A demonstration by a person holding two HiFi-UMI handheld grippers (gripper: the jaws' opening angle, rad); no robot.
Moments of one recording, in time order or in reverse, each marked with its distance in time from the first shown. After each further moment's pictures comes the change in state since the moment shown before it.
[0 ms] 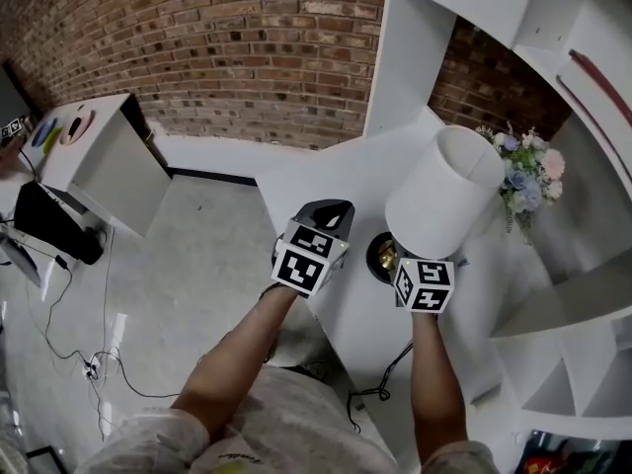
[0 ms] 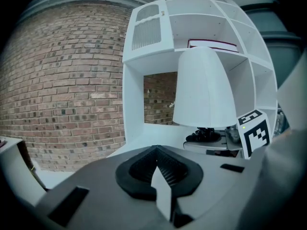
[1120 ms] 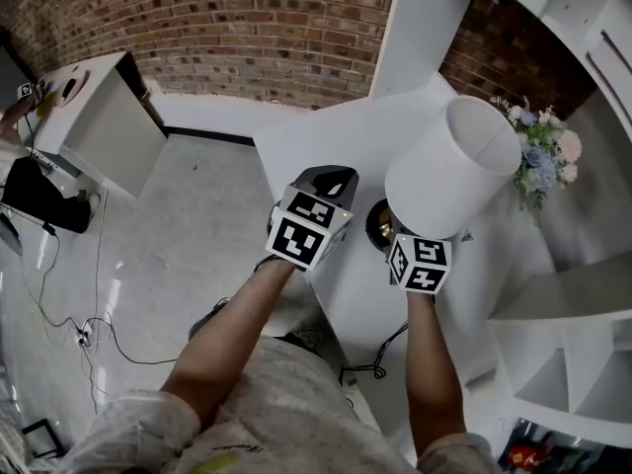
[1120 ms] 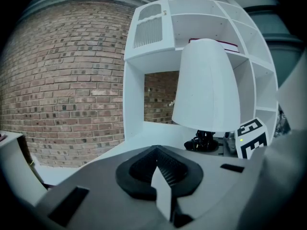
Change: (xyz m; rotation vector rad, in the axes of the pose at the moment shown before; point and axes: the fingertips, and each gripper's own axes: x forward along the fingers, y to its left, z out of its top) left arm -0.001 -0.006 -0.011 -0.029 0.011 0.001; right arm 0.001 0.010 -0.028 -0.002 0.041 0.000
